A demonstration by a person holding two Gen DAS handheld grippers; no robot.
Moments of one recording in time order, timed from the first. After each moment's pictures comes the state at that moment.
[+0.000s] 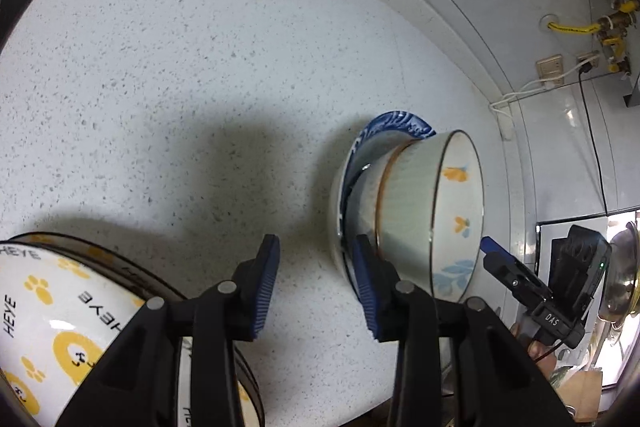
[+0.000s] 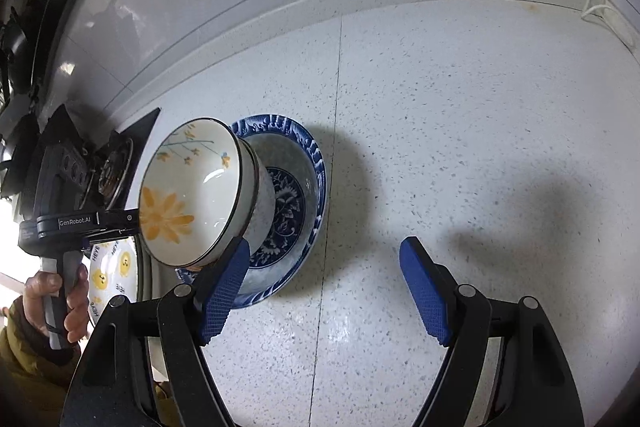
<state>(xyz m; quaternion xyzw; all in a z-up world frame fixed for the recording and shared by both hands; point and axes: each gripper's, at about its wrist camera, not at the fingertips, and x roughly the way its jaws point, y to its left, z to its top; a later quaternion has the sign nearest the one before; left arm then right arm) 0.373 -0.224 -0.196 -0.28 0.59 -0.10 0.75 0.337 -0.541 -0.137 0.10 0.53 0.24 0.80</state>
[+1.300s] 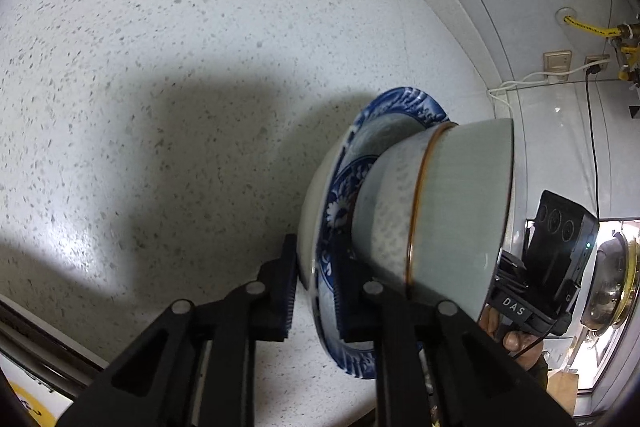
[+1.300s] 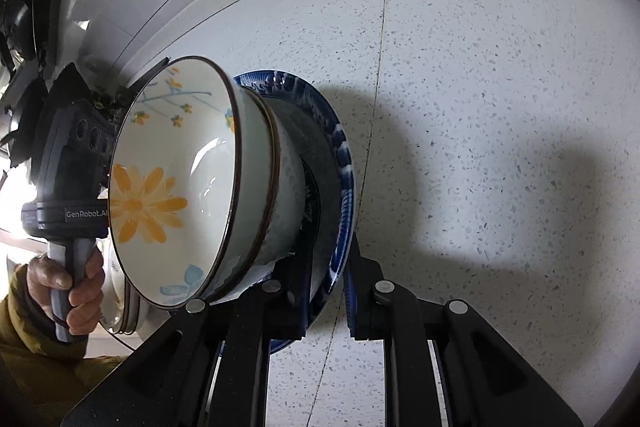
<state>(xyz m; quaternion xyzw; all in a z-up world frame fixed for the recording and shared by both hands) 0.416 -0.259 -0.248 -0.31 0.62 -0.13 0.71 0.373 -0.510 -0.178 0.07 0.59 0.31 0.74</state>
